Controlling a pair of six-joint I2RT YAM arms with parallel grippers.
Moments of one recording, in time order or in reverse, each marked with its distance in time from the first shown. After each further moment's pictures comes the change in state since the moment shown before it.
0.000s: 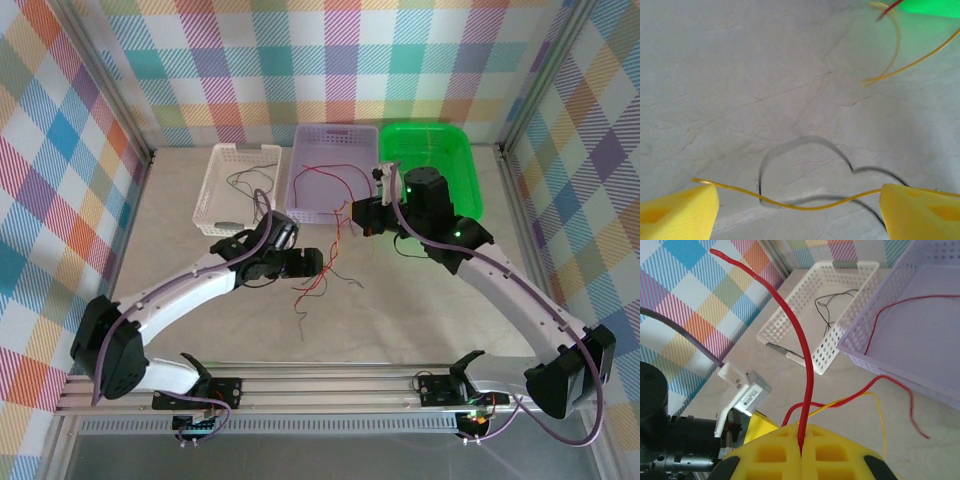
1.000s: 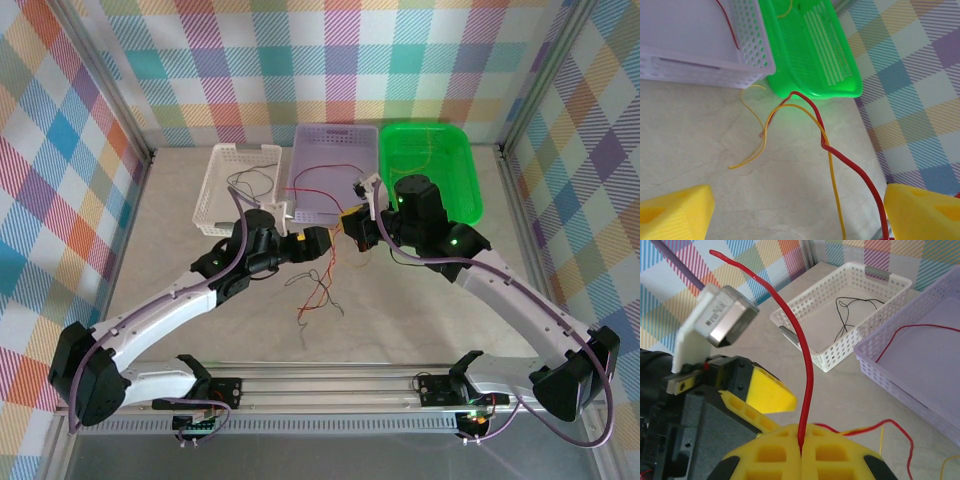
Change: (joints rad) left arm -0.003 -0.129 -0.098 0.438 0.106 -0.094; right arm 0.099 -0.024 -0.016 -0.002 0.011 -0.226
